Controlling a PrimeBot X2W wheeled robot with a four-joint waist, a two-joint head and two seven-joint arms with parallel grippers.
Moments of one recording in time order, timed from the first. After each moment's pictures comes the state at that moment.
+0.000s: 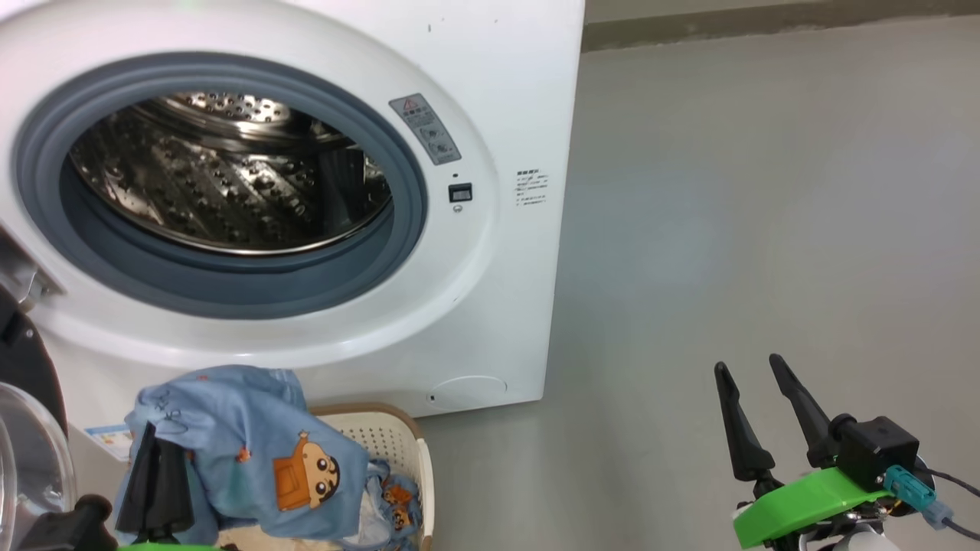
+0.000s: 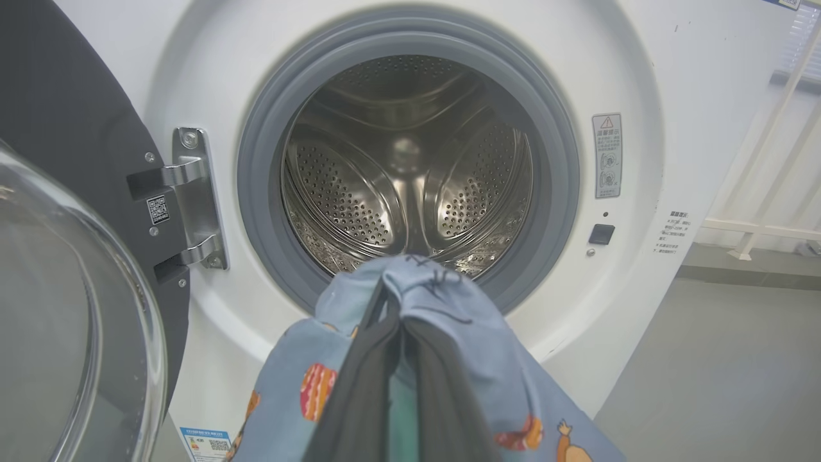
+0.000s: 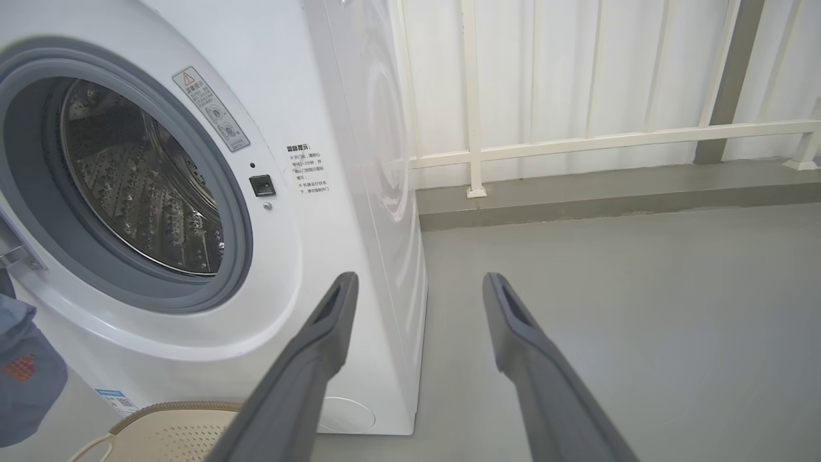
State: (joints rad) left arm 0.04 0.04 0.09 -0.01 -0.24 -0.07 -0.26; right arm -0.09 -0.05 -0.01 0.20 0.19 0.13 -0.25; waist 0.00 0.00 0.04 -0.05
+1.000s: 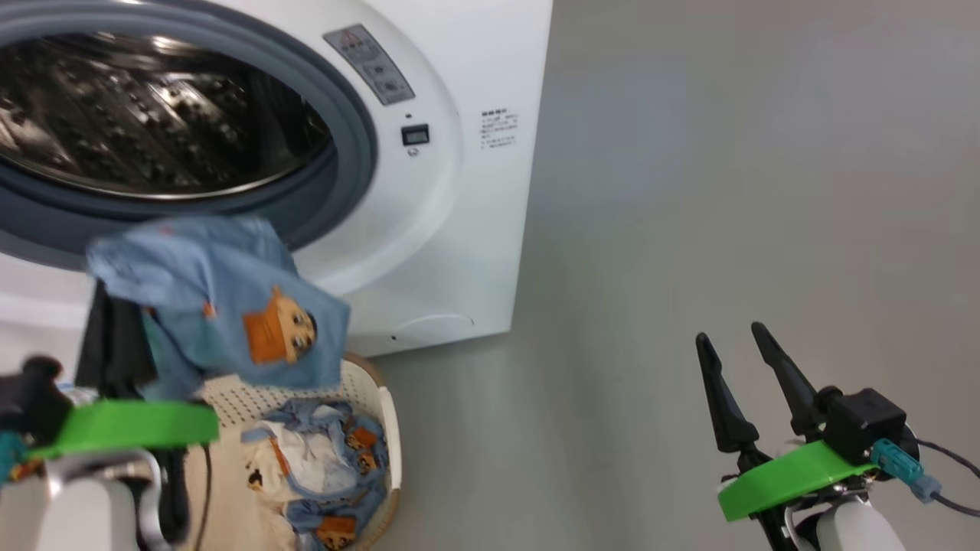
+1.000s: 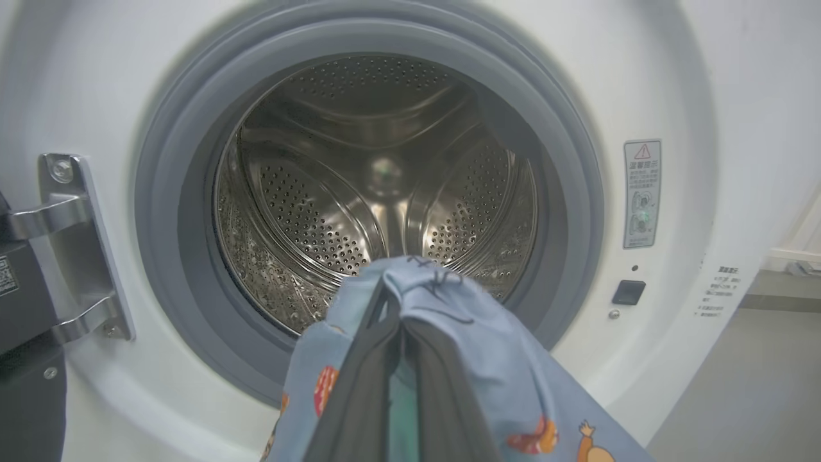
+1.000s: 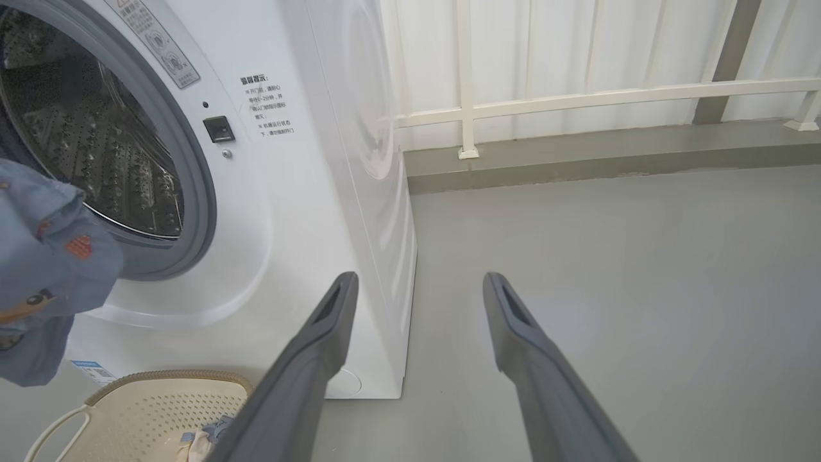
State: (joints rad) left arm -0.24 0.04 0.12 0.09 -0.23 -0.08 -0.26; right arm -0.14 -0.05 0.02 0.19 0.19 0.13 -0.25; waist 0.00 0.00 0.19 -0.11
